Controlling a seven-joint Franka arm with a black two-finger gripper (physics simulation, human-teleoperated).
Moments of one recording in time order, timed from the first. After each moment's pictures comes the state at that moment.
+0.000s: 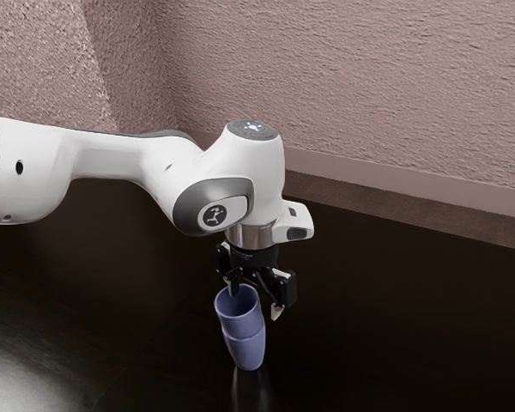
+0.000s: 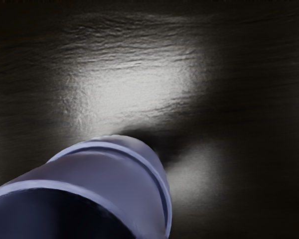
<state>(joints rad) -0.48 0.08 0.00 -2.04 0.06 2.04 -0.37</state>
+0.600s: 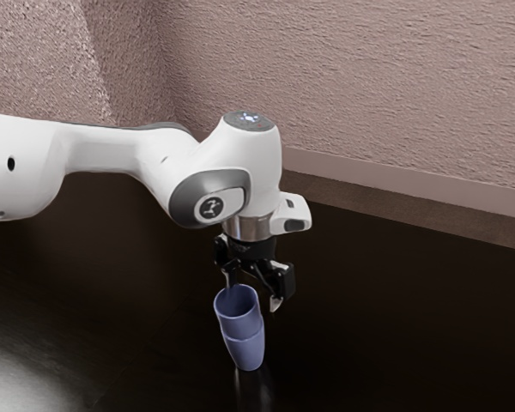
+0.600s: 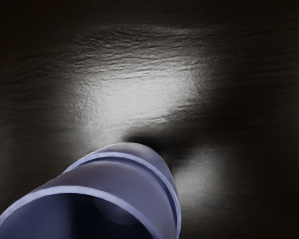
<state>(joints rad) -0.48 0.06 0.01 -2.03 0.07 2.02 -0.37</state>
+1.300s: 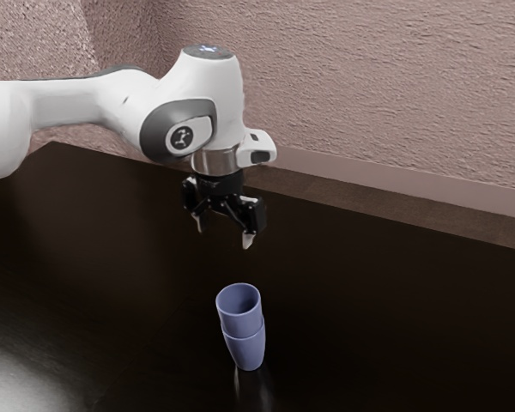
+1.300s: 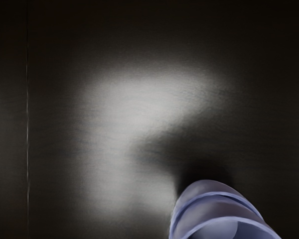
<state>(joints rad) -0.47 0.03 0.16 -1.88 0.07 1.87 -0.34</state>
